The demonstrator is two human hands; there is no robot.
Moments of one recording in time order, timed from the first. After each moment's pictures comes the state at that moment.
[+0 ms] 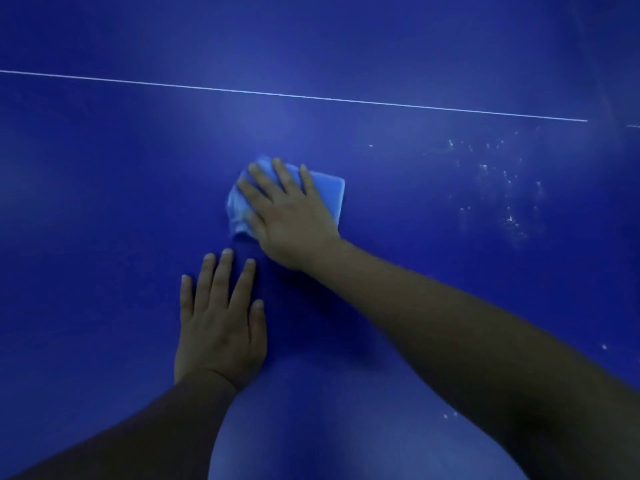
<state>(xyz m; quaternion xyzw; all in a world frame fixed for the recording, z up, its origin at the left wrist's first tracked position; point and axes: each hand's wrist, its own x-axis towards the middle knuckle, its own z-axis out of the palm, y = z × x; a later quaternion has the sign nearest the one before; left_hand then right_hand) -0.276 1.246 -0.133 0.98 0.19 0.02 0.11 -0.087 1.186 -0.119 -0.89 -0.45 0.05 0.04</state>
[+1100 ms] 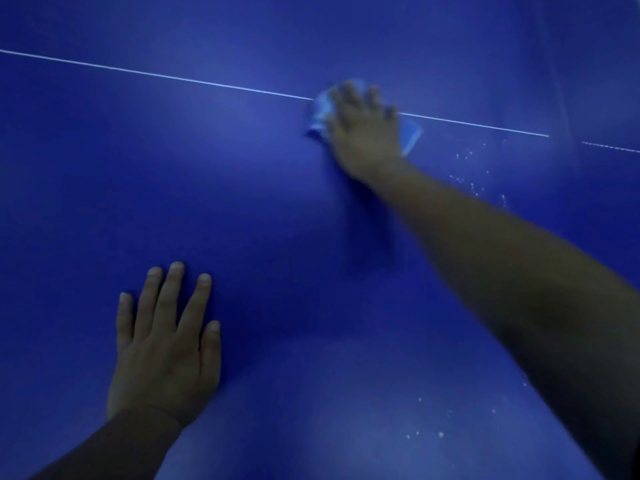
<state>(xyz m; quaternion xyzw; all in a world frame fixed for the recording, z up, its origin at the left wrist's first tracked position) -0.274 1.248 -0.131 0.98 0.19 -0.01 0.11 0.094 1.111 -0.115 -0.96 -0.27 0.03 -0.03</state>
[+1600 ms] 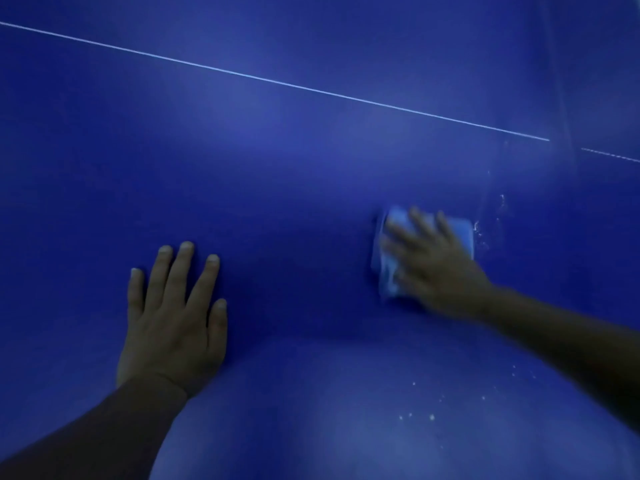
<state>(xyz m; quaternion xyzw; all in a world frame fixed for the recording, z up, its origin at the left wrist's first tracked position) -0.276 1.249 -0.133 0.98 0.19 -0.01 0.11 -0.029 0.927 -0.118 -0.85 -0.52 0.06 -0.02</state>
